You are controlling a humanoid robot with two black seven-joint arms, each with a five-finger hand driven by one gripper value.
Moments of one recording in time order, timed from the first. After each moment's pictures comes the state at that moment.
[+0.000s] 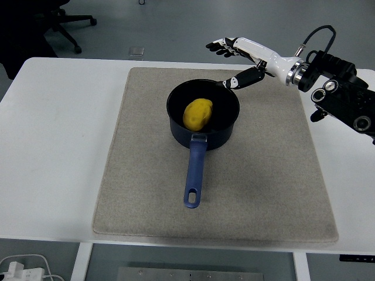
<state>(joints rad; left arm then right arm) -0.03 0.00 0.01 -0.22 0.05 0.02 -0.01 1.17 -0.28 0.27 0.76 -0.98 0.11 0.36</state>
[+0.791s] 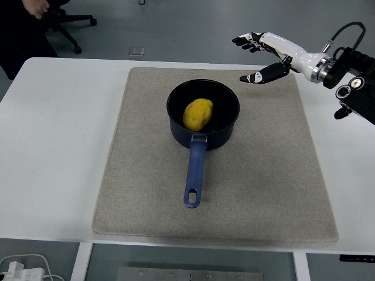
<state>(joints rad) -0.03 0.00 0.01 -0.22 0.05 0.02 -0.01 1.16 -0.36 0.28 0.76 -0.98 0.11 0.36</state>
